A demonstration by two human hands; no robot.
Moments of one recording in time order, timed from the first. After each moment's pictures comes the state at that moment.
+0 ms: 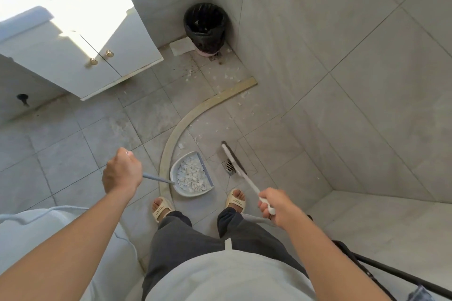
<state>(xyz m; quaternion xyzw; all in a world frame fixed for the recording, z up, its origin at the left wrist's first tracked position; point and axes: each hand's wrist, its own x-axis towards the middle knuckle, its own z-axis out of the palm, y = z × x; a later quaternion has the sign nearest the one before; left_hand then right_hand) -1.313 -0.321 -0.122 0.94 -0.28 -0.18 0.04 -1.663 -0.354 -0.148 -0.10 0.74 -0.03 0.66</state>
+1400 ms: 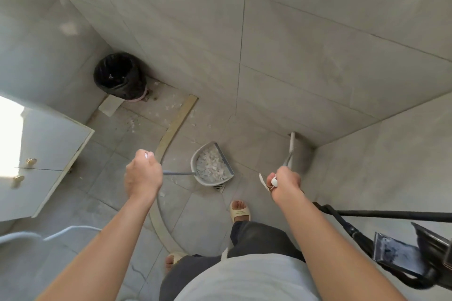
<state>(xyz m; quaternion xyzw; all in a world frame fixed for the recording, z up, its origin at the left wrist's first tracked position) -1.459 -0.490 -0.094 0.82 -0.52 -0.22 0.07 -1.742 -0.407 -0.122 0.28 0.72 -0.46 0.44</state>
